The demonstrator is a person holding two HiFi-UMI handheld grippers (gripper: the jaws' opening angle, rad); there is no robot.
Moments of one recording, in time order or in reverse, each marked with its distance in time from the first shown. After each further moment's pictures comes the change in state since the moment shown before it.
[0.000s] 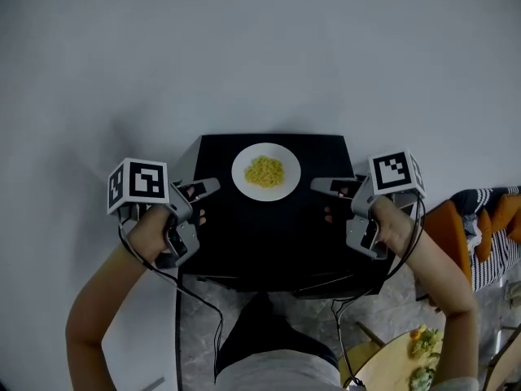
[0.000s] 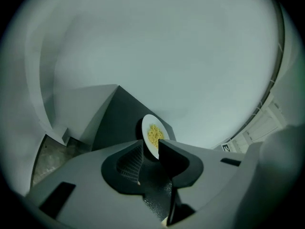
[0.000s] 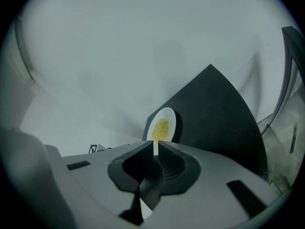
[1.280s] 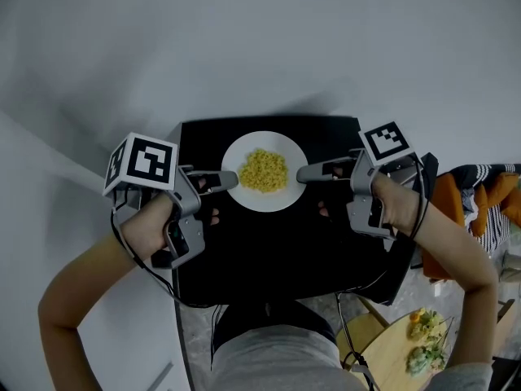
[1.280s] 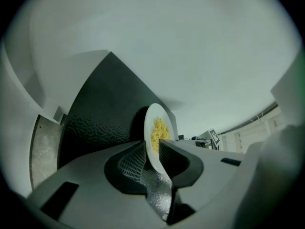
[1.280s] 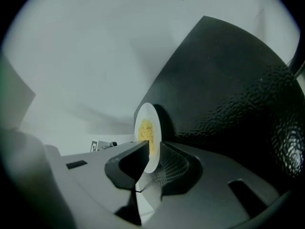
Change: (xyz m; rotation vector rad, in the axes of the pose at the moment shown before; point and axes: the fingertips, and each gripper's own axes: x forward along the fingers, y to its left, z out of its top) left arm 0.029 -0.059 -0.022 0.110 0.222 -0.162; right arm -0.002 0.017 -0.010 0.087 0.033 0.011
